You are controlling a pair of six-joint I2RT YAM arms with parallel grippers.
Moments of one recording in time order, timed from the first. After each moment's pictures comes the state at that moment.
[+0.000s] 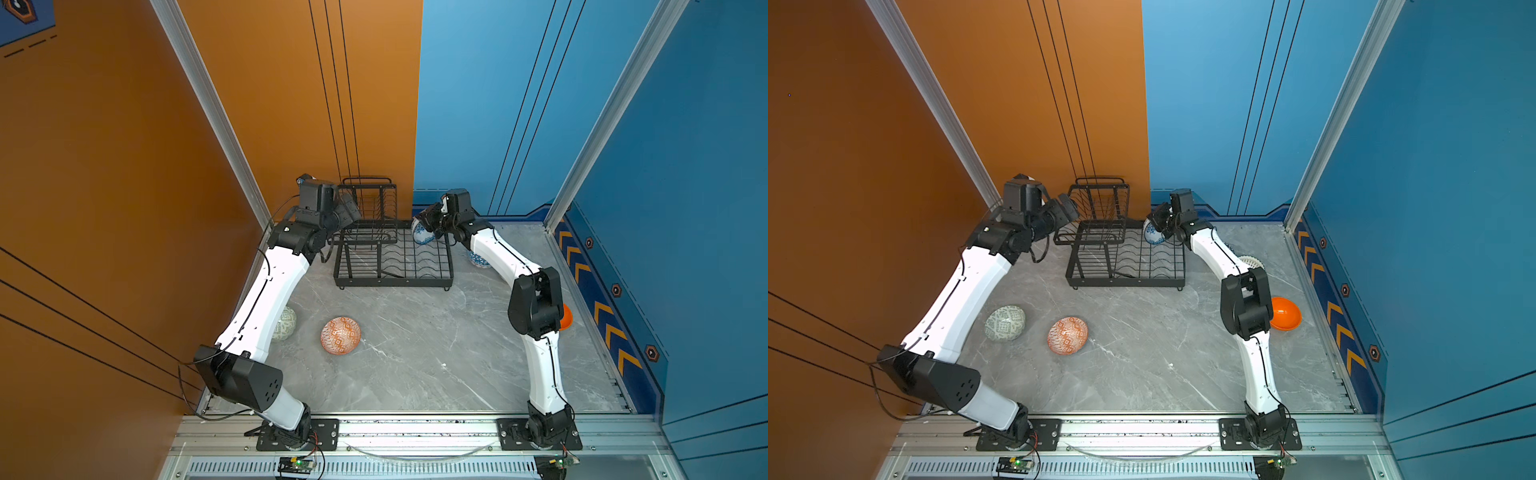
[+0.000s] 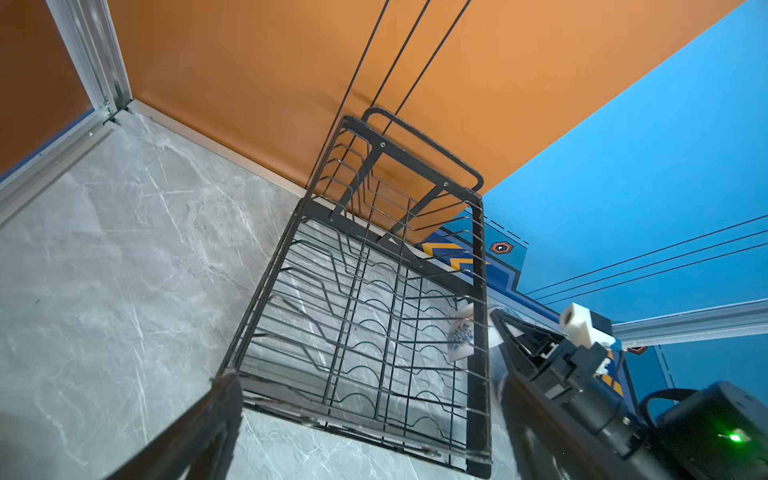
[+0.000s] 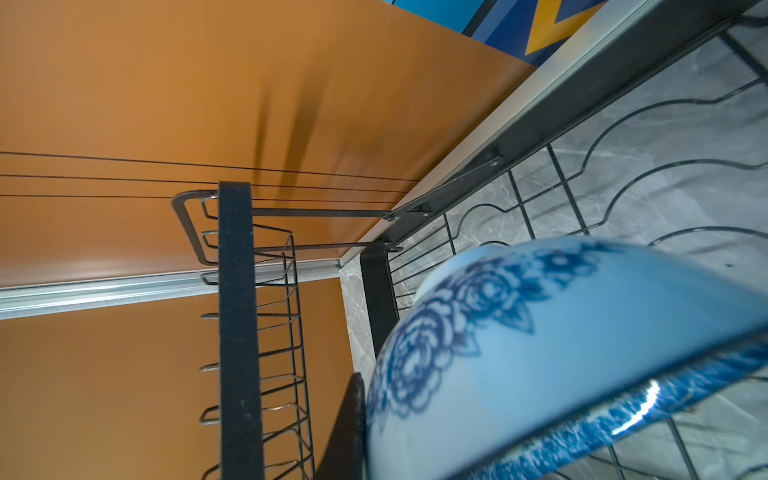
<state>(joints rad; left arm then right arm) -0.25 1.55 1.76 -0.74 -0.12 -0.68 0.39 2.24 1.96 -0.14 -0.29 1.24</state>
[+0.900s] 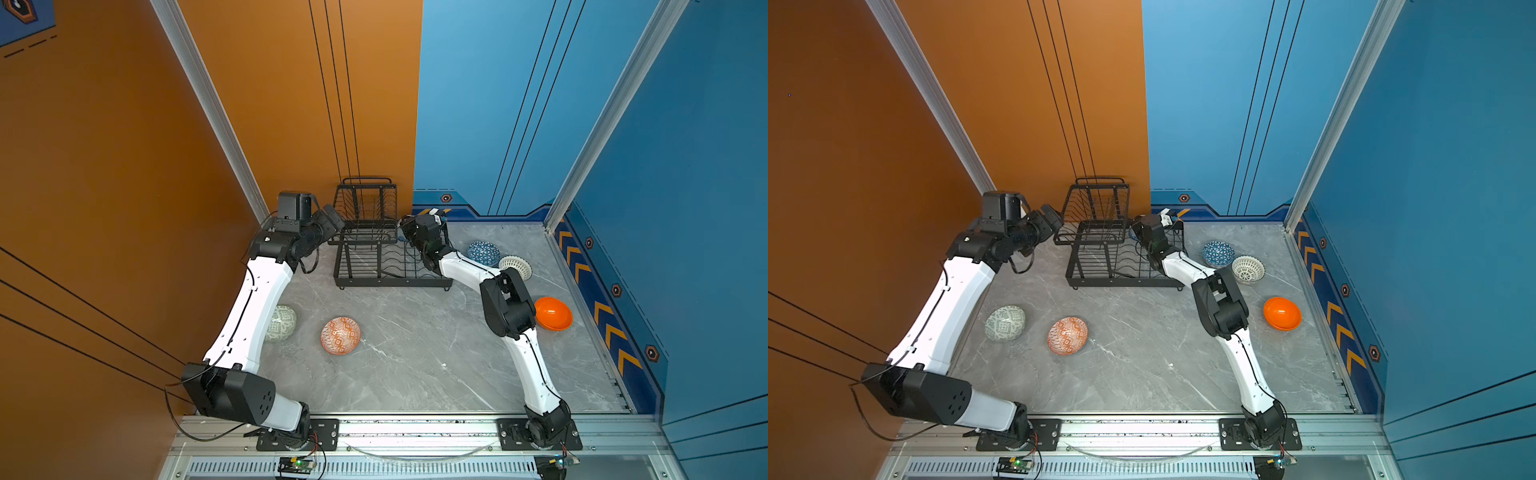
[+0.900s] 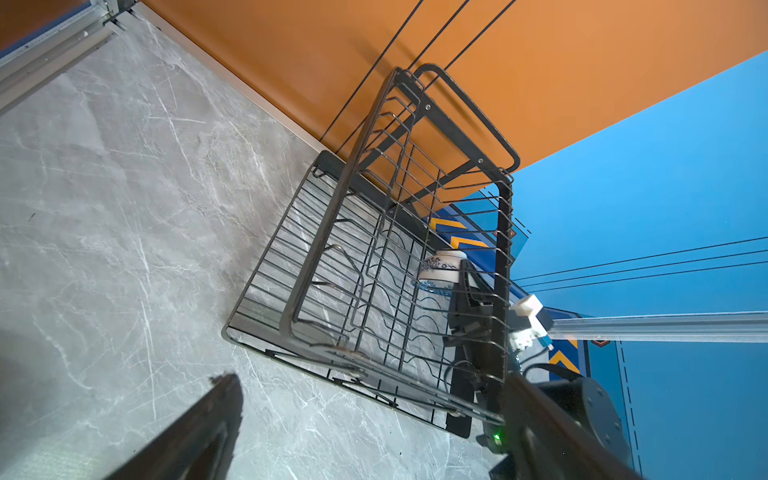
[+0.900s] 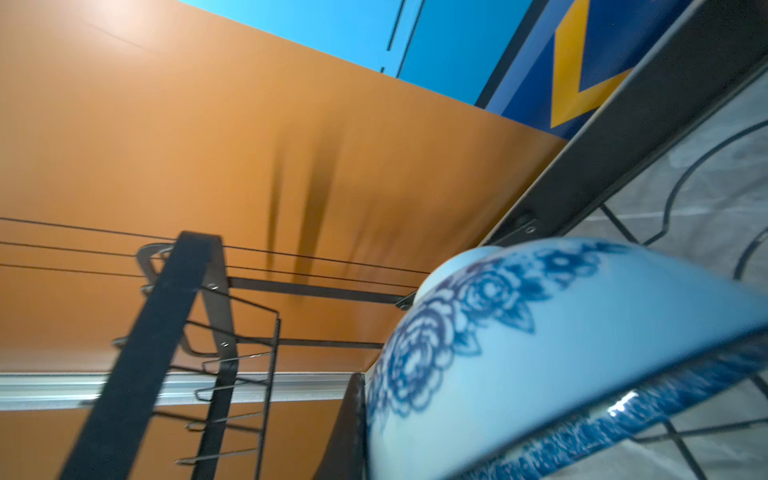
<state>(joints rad) -0.14 1.47 1.64 -0.76 0.01 -0.78 0.52 2.44 1.93 0.33 0.17 1.34</state>
